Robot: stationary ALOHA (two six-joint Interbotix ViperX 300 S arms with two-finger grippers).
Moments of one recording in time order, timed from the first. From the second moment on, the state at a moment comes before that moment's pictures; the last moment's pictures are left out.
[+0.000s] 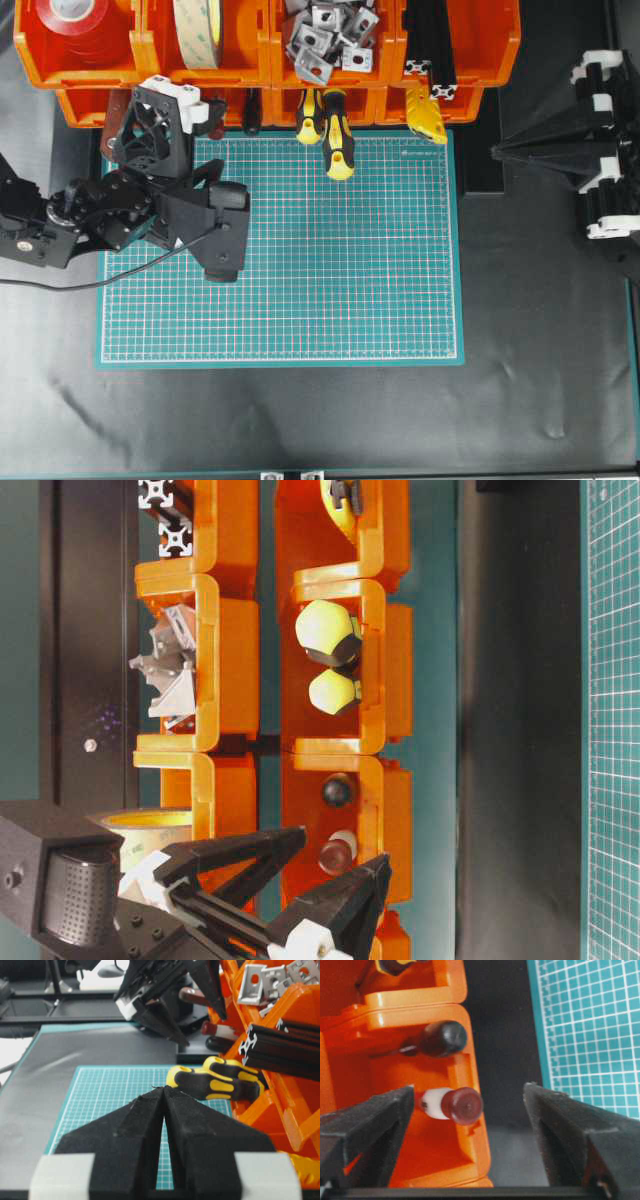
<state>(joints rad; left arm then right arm) -0.25 -0.11 0.49 0.98 0.96 -0.43 0.02 -1.01 1.20 0.00 -0.08 0.01</state>
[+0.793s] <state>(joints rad) -0.30 -0.09 0.41 0.98 1.04 -0.39 0.02 -1.05 1.20 0.00 -0.07 0.01</state>
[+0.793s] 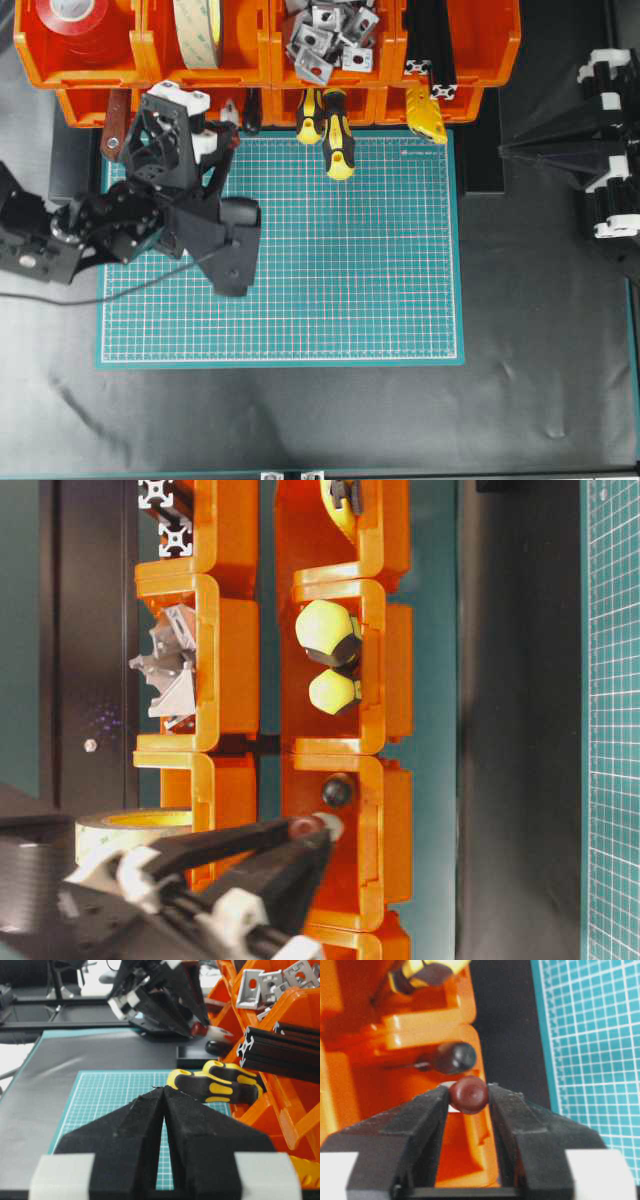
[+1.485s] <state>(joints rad) -0.64 -0.14 0.11 0.98 1.25 -0.20 0.02 -1.08 1.20 0.00 -0.05 0.03</state>
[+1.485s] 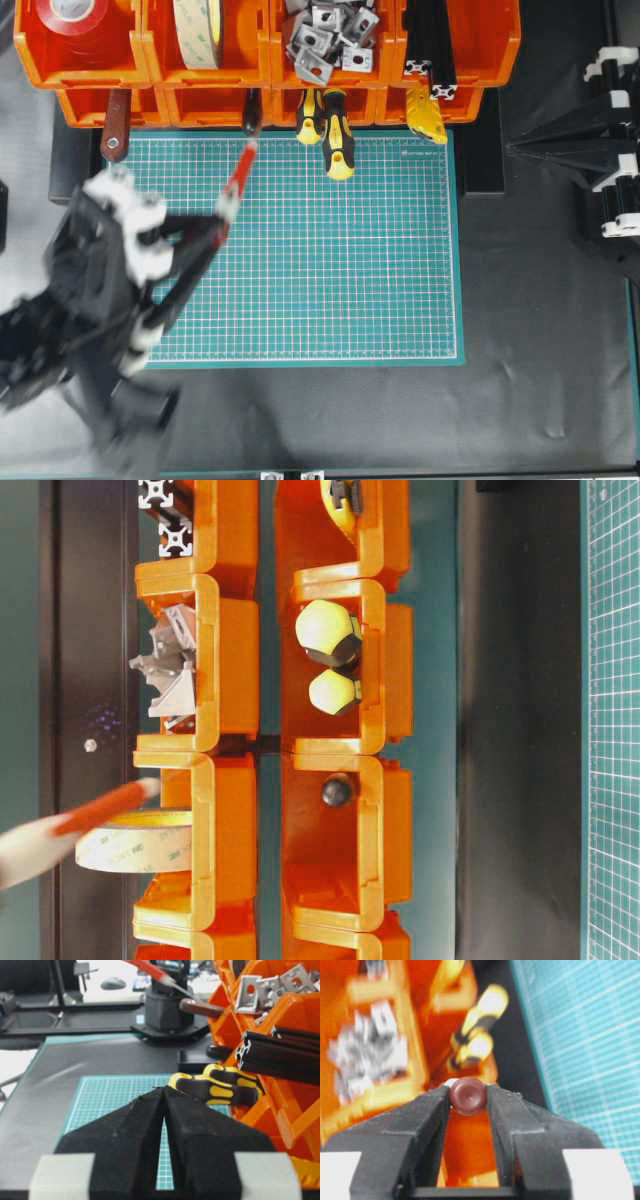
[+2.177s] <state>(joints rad) -0.65 0.09 0.19 0.98 1.01 -0.26 0.02 -1.15 1.18 0.00 -0.03 0.12</state>
